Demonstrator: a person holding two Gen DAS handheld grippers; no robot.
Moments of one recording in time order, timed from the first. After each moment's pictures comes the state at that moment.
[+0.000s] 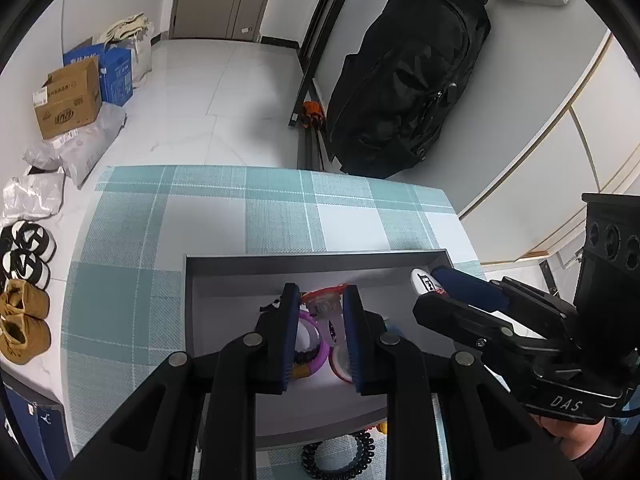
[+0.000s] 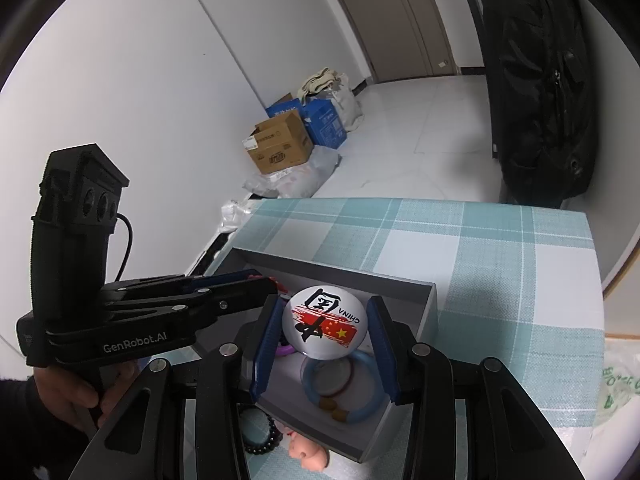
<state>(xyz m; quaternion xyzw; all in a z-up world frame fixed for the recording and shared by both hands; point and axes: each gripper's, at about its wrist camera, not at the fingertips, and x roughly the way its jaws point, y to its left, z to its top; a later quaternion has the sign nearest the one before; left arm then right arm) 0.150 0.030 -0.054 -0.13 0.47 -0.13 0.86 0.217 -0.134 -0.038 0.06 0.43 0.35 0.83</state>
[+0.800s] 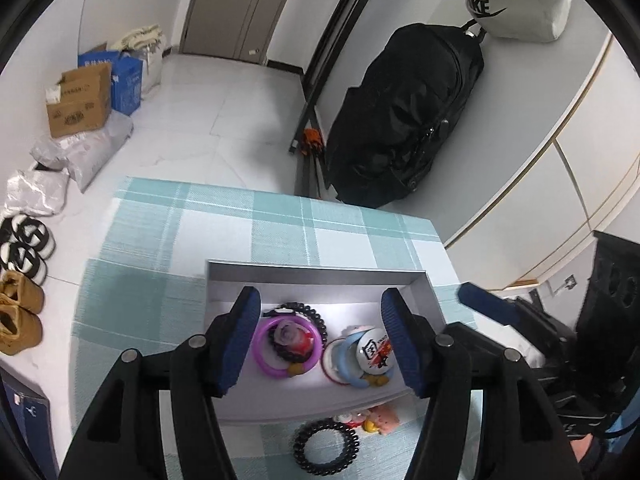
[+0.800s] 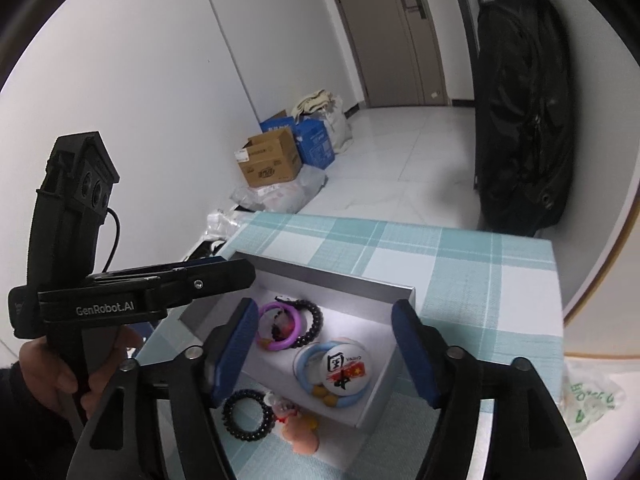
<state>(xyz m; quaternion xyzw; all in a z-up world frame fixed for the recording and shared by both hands) 0.130 0.041 -0.036 -0.15 0.42 -0.12 0.88 0.188 -0.145 -0.012 0.02 0.38 0.32 0.87</state>
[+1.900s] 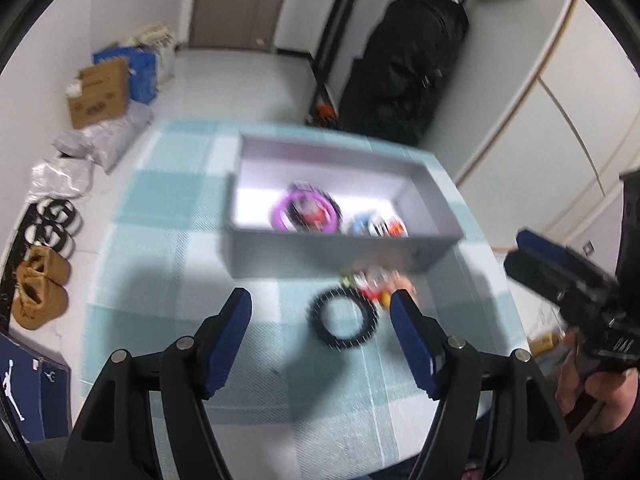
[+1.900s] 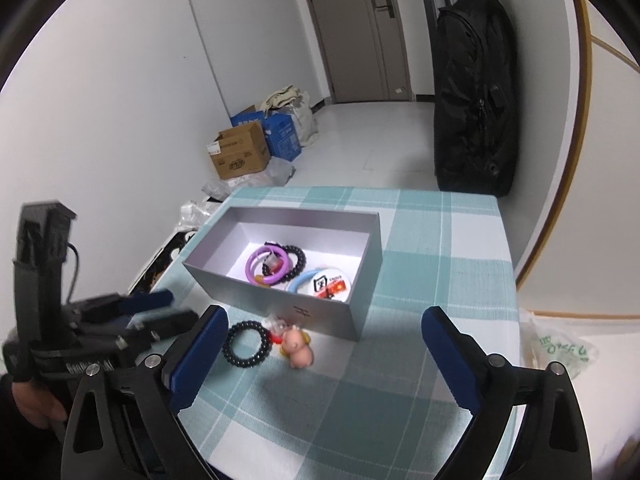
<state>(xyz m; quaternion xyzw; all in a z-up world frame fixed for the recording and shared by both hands) 0.055 0.034 -0.068 -0.11 0.46 -0.12 0.87 0.122 -0.170 -0.011 0.01 0.40 0.25 0.88</state>
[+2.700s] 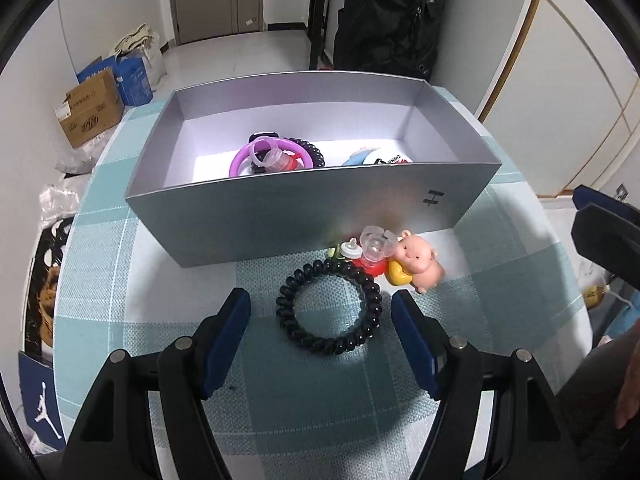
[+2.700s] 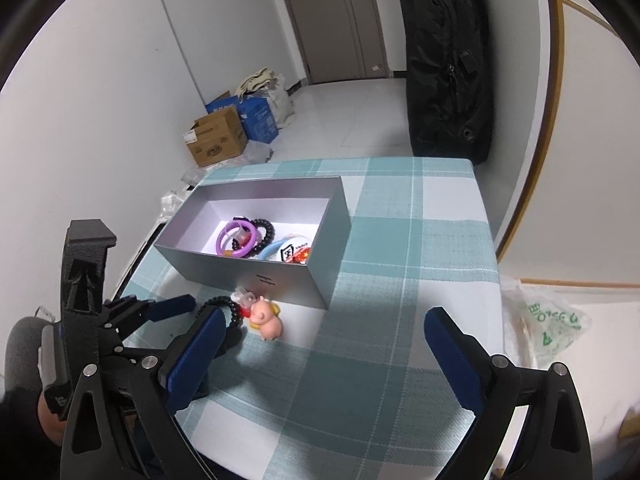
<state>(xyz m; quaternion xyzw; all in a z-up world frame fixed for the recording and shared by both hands) 0.060 -0.006 -0.092 -0.01 0.50 -0.08 0.86 0.125 -0.189 -0.026 0.01 0.43 0.22 0.87</state>
